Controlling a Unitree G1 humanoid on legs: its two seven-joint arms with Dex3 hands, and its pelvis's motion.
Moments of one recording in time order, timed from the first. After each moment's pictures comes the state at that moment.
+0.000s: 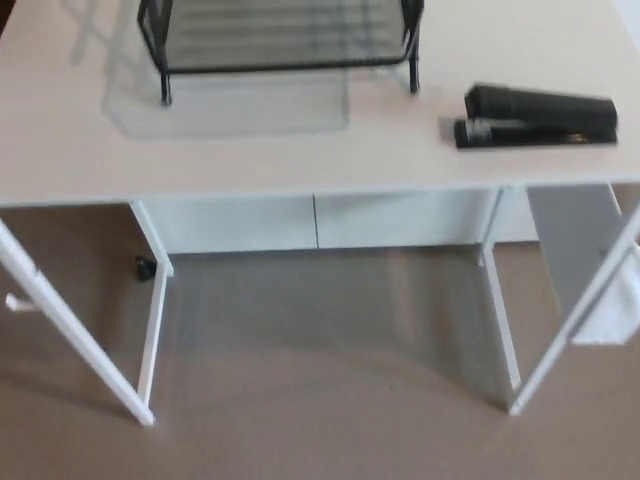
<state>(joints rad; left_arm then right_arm) 0.12 0.70 0.26 0.97 -0.10 0.14 -0.37 0.17 -0.72 -0.20 0.93 -0.03 -0.20 0.30</state>
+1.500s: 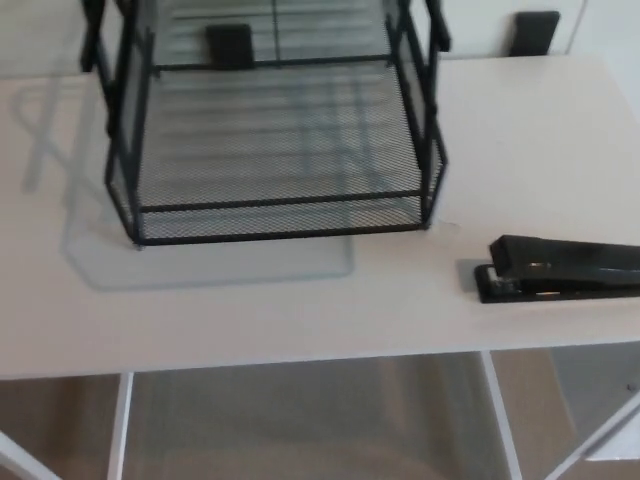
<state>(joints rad) 0.12 0.70 0.30 1.00 -0.10 0.14 -0.37 0.20 -0.69 -0.34 0.79 0.04 -0.12 0.28</state>
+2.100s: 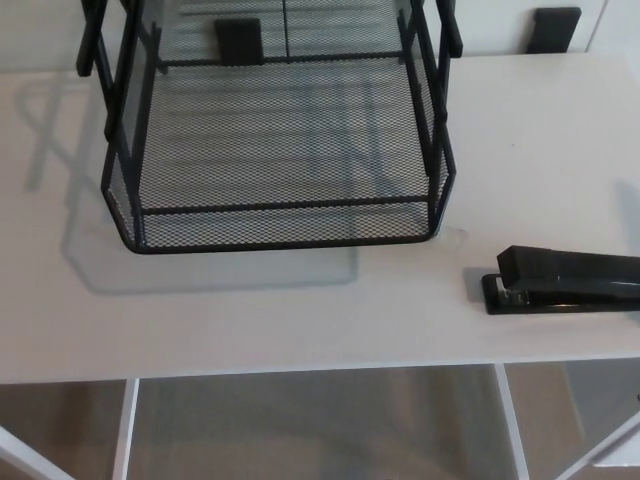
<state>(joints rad) 0.12 0.70 0.31 0.99 -0.10 0.14 -0.37 -0.22 -0.88 -0.41 0.20 0.09 0.00 0.28</state>
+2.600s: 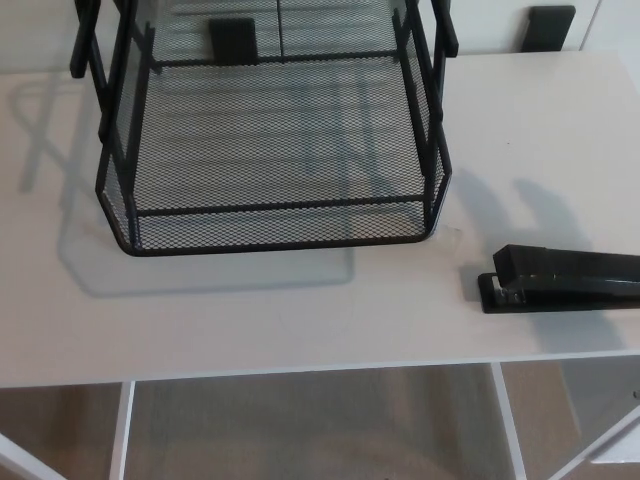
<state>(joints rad) 0.12 0.70 0.32 0.98 -0.10 0.14 -0.37 -0.30 -0.94 -0.12 -0.06 0.09 0.18 0.46</state>
